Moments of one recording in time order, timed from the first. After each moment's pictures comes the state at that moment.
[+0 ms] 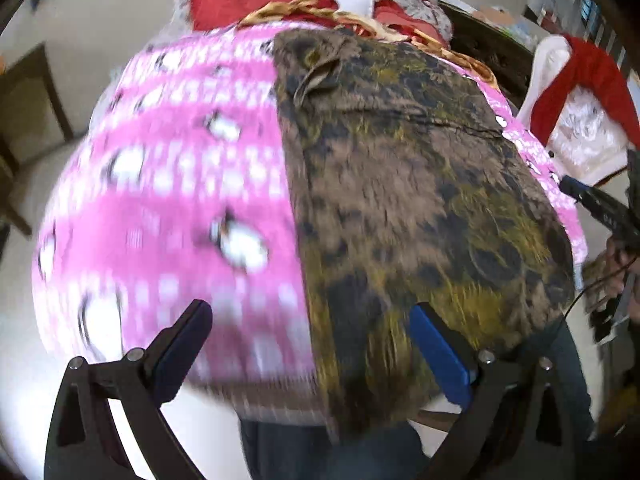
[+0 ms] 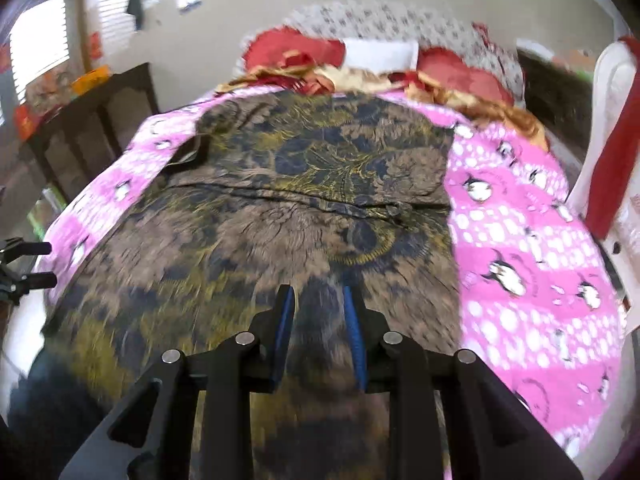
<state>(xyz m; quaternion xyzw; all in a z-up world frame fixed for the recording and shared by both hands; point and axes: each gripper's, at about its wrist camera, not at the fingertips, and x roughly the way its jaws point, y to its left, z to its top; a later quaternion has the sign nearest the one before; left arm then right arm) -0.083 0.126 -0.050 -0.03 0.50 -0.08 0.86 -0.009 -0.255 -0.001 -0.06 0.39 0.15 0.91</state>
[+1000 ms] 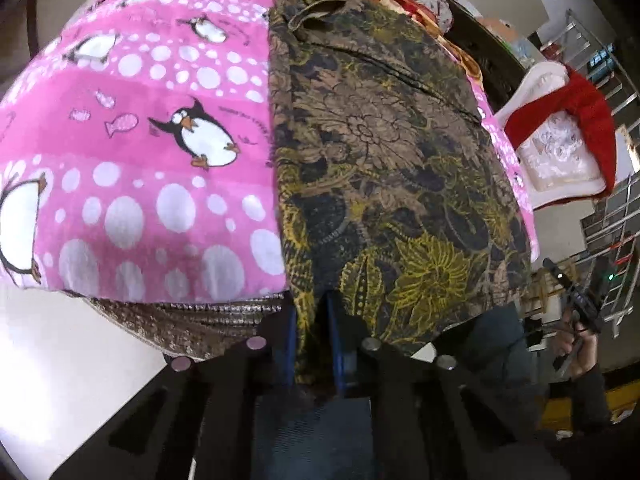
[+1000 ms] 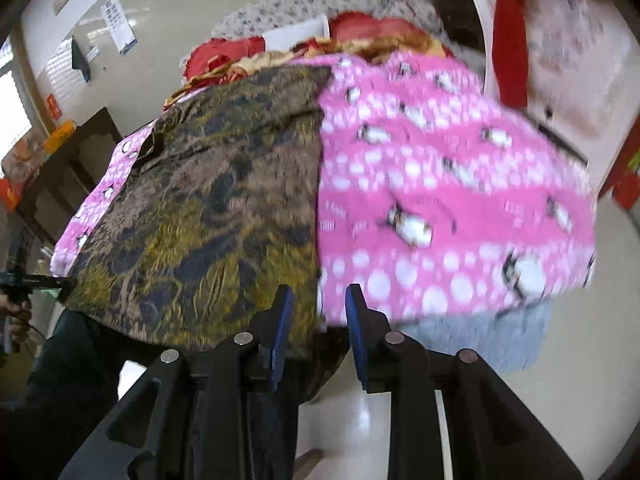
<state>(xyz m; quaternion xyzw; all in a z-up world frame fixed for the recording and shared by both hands) -0.087 0.134 -0.084 -0.13 0.56 -0.15 0.80 -0.109 -0.386 -0.043 0.09 0.44 0.11 0.89</state>
